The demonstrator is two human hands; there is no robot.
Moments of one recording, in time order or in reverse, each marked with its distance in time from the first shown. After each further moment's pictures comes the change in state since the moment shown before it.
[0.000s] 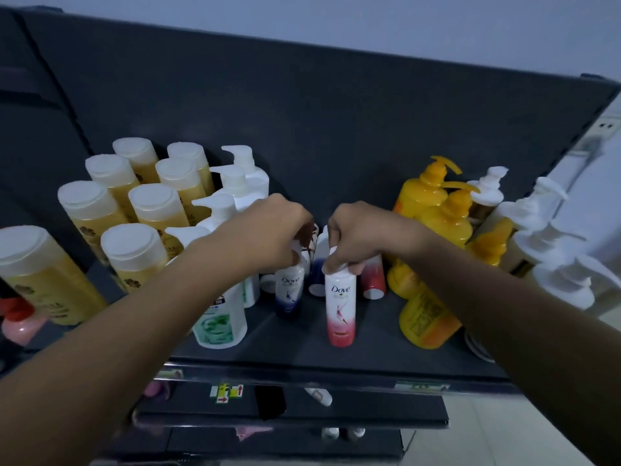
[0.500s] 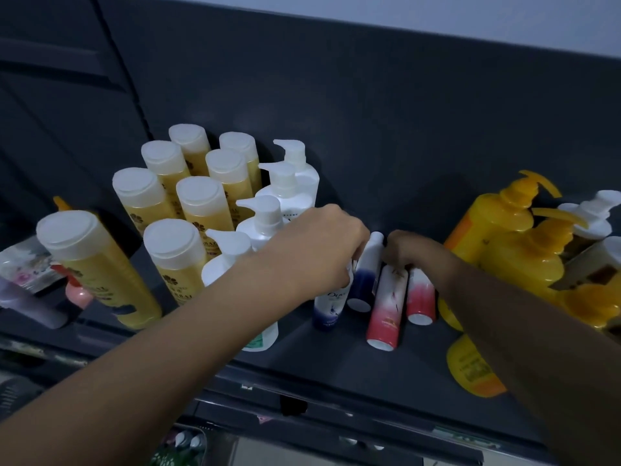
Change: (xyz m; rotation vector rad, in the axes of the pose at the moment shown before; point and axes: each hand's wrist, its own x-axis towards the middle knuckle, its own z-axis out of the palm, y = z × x) left_hand 0.008 0.007 0.003 0.033 0.021 -0.051; right_hand 0.142 0.059 0.045 -0.089 -0.075 0.285
